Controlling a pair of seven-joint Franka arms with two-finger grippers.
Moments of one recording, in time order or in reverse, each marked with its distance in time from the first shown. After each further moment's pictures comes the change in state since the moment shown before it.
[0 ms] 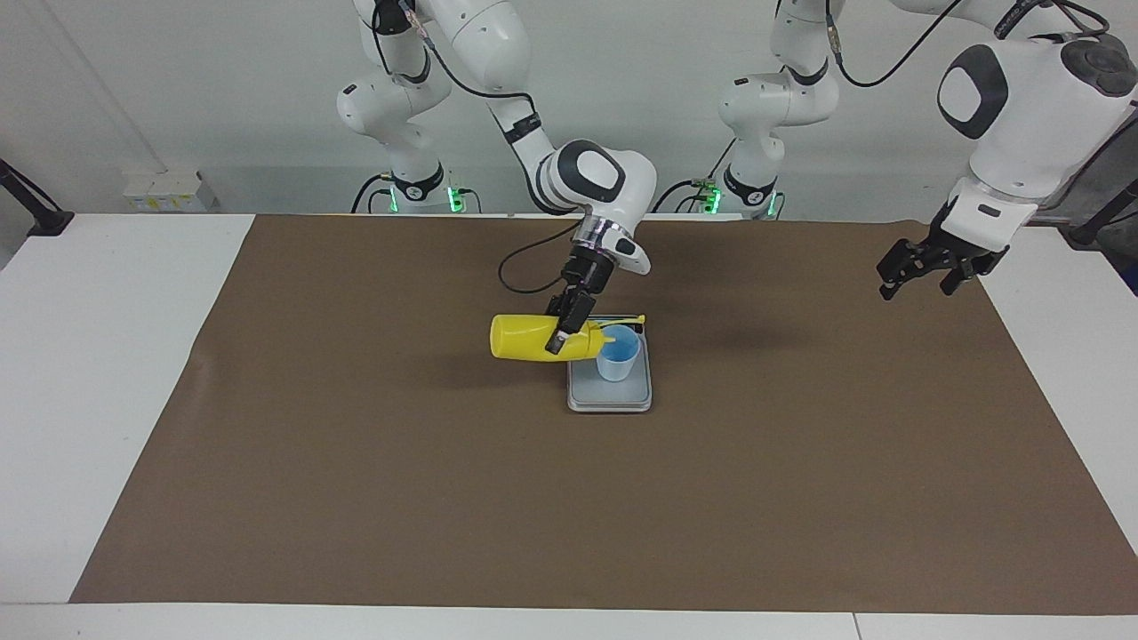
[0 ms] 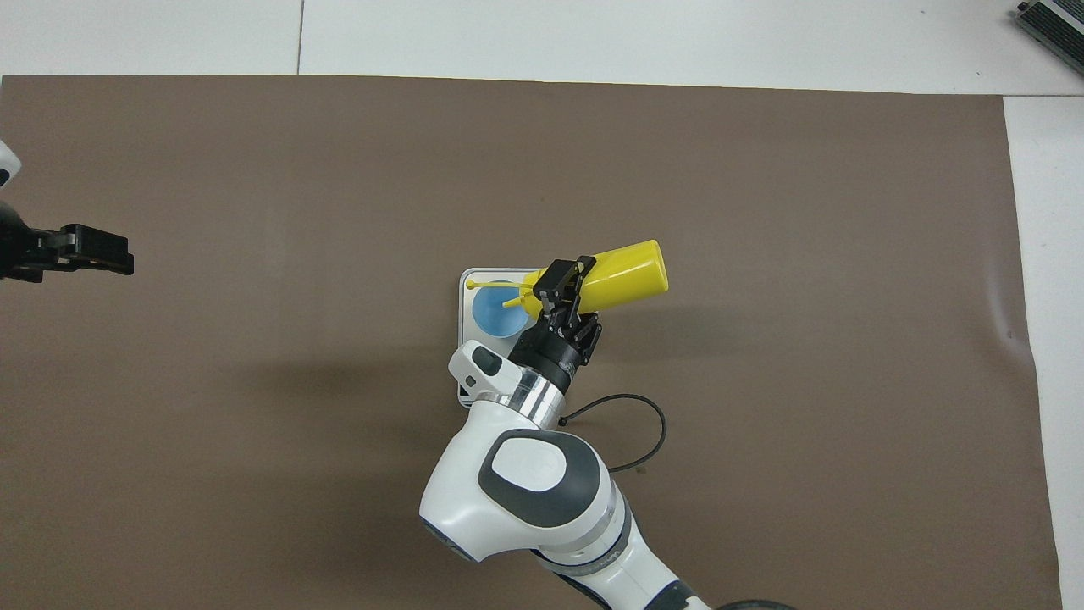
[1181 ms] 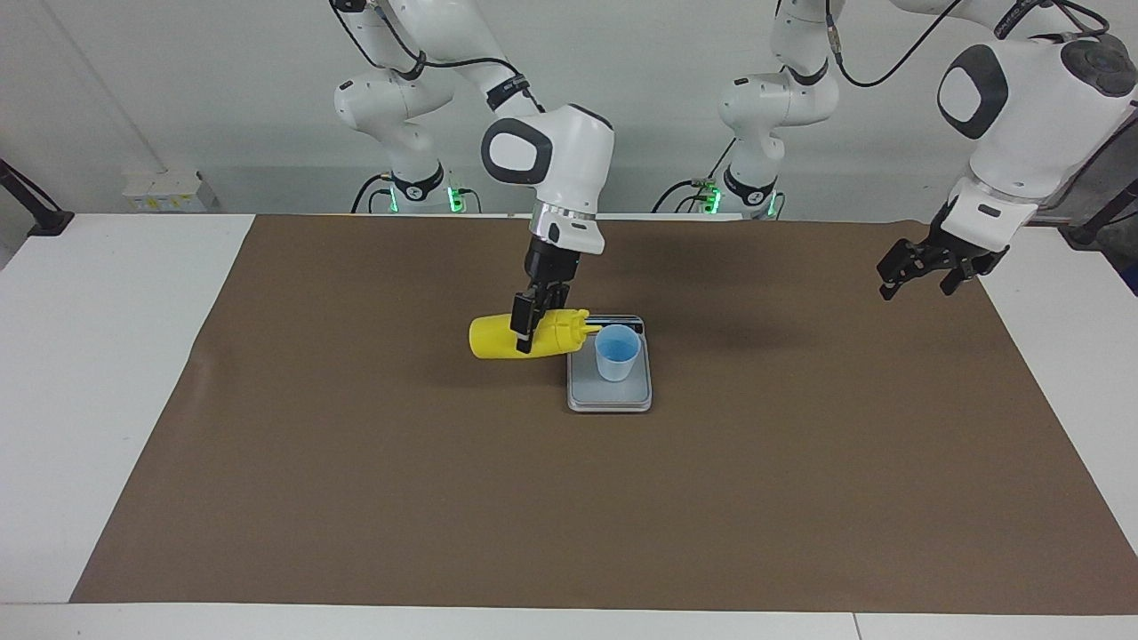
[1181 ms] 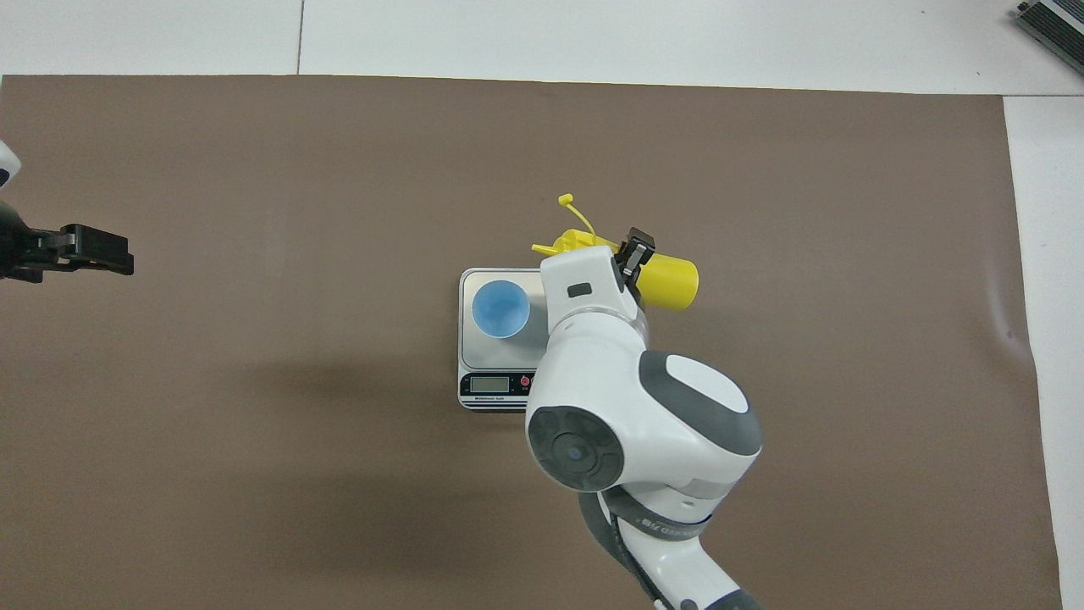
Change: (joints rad) left arm 0.000 0.000 0.000 0.000 0.000 0.000 0.000; right arm -0.254 -0.165 -0.001 -0.027 0.676 0.406 0.015
